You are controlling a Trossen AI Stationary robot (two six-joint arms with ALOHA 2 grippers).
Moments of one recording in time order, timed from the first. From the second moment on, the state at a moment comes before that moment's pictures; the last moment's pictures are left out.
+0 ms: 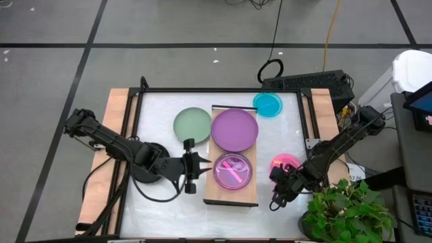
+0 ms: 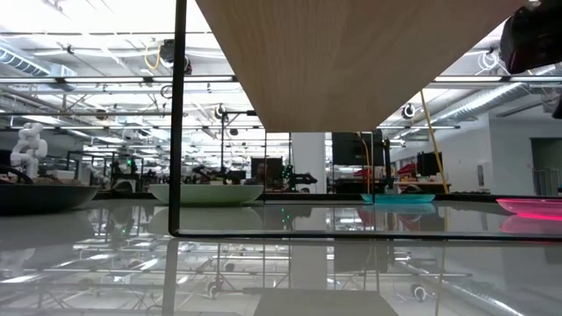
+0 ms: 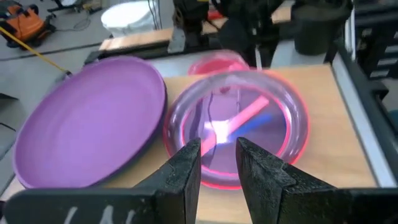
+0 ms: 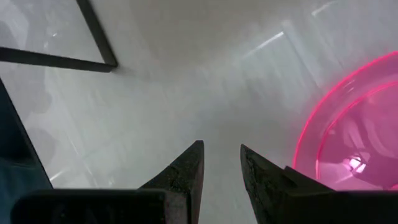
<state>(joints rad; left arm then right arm) -0.44 1.46 1.23 -0.34 -0.50 -0.09 0.70 1.28 0.70 -0.61 0.10 1.26</state>
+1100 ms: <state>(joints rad) -0.40 1.45 1.23 -0.32 -0.50 -0.03 0.70 1.45 0.70 -0.77 0.08 1.40</state>
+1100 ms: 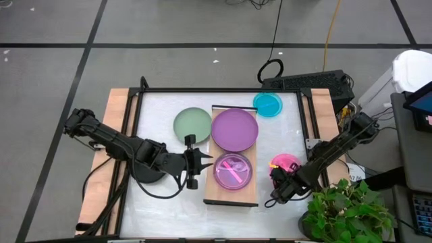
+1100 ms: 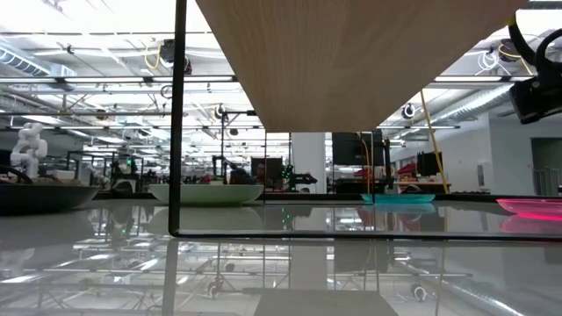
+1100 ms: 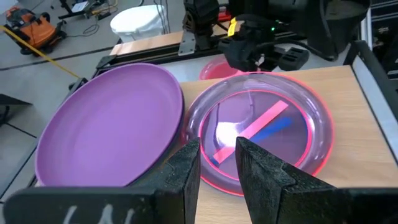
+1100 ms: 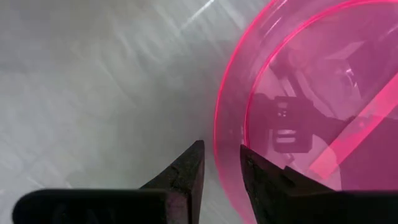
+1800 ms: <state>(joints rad) -0.41 1.45 1.23 -0.32 -0.50 -0.01 0.70 1.40 0.70 -0.75 0.08 1.40</state>
